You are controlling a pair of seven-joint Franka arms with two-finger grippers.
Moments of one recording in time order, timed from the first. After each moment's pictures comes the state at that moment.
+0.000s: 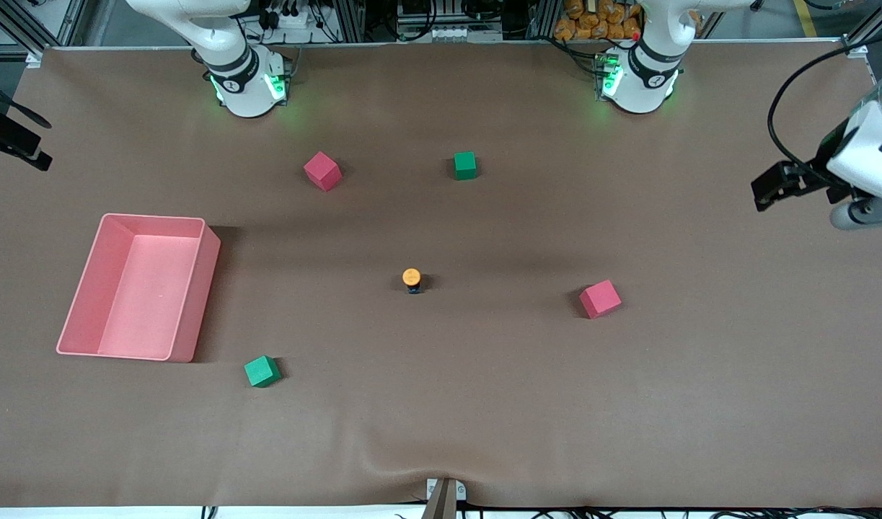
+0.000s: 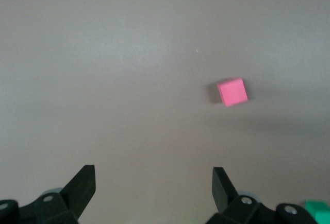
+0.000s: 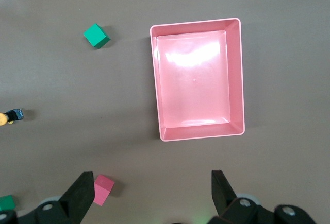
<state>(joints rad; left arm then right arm) -0.08 0.08 -0.07 -1.43 0.10 1.47 -0.16 0.01 -0.04 -0.09 -1.48 0.01 1.42 0.07</state>
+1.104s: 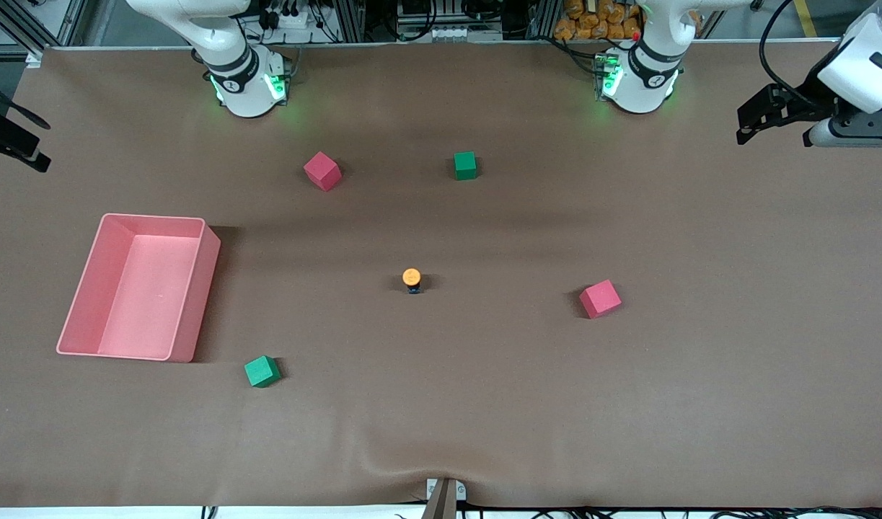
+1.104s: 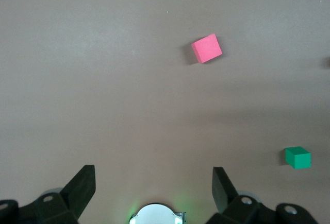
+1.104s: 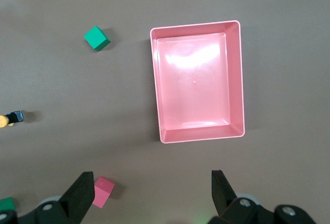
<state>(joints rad) -0.03 -0.16 -0.09 -1.68 -0.02 1.47 -0.07 0.01 -0.04 -0.09 -1.48 0.01 1.43 0.07</state>
